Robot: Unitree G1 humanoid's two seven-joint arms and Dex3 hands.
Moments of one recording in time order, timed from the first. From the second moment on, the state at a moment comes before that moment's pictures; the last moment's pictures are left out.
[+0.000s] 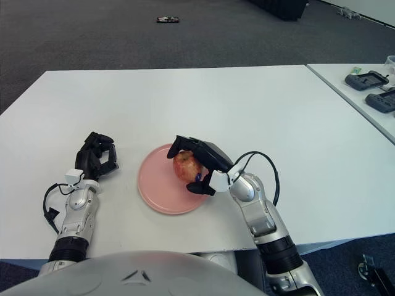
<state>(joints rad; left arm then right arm) 0.04 0.00 0.15 0.35 -0.08 -0.42 0.02 0.04 -0.31 0.27 -0.23 -0.44 -0.21 0.38</state>
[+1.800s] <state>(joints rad) 0.04 -0.01 0.15 0.35 -0.06 -0.42 0.03 0.03 -0.38 0.29 -0.25 -0.56 -0.18 0.31</state>
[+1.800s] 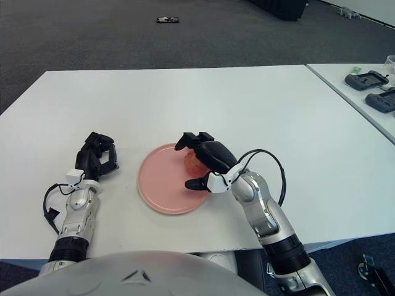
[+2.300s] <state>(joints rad) 0.04 -0.01 0.15 0.35 -0.07 -0.43 0.03 0.04 -0.28 0.22 -0.21 -0.41 -0.28 0.15</state>
